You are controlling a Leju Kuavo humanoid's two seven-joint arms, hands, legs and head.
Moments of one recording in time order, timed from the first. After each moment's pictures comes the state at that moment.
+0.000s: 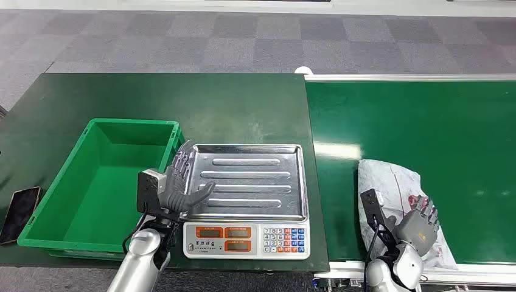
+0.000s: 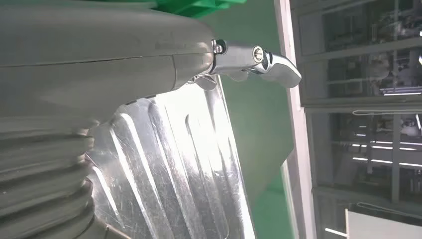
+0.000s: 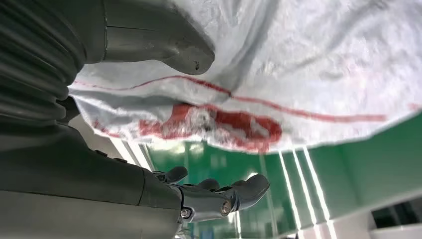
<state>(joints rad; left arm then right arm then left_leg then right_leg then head) -0.20 -0.15 -0.10 -1.20 0.02 -0.07 -0.37 -0.09 0.03 -0.12 -1.06 1.21 -0.52 0.19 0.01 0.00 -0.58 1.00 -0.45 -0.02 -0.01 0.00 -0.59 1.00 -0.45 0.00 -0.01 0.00</state>
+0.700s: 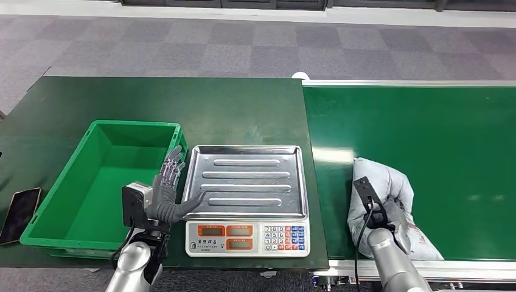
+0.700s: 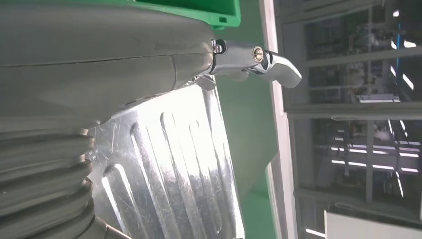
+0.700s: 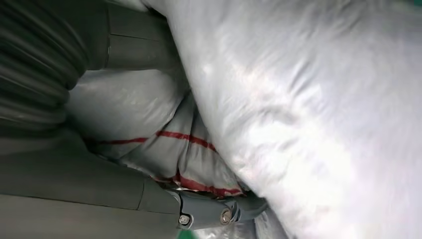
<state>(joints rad) -0.11 -0.13 -0.09 -1.33 0.00 -0.08 -0.38 -0.41 0.03 -0.26 -0.47 0.88 -0.23 0.00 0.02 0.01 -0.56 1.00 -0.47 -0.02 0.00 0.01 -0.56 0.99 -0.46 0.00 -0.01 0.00</state>
